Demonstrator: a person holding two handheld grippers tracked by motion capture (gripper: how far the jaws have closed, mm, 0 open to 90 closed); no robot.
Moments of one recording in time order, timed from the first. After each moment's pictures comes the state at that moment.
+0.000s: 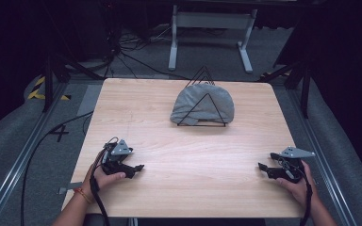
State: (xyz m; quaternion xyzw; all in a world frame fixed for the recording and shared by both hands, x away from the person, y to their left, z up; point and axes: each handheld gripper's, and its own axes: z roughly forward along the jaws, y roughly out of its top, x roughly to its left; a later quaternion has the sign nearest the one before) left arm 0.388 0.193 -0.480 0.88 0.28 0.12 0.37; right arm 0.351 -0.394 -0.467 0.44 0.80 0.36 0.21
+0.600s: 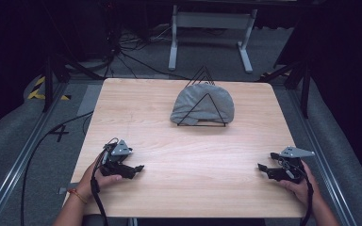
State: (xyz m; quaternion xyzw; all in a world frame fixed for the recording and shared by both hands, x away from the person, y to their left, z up) left arm 0.387 0.192 -0.480 0.88 0.29 0.11 0.37; right arm 0.353 -0.395 -0.467 0.42 0.81 0.35 0.20
